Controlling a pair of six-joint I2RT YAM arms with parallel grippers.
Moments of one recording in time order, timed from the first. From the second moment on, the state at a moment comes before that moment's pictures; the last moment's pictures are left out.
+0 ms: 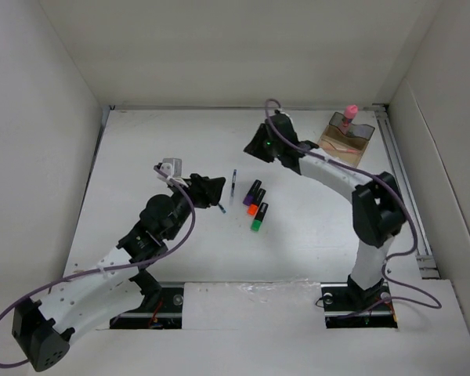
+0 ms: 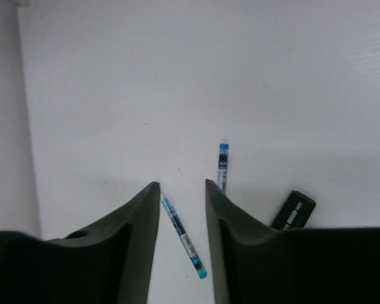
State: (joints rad) left arm -0.77 0.74 0.53 0.20 -0.28 -0.57; right arm 0.53 1.81 1.36 -0.10 0.03 0.86
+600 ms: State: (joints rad) left arm -0.77 0.68 0.53 0.16 -0.34 -0.58; right arm 0.63 2.32 2.03 -0.66 0.19 0.72
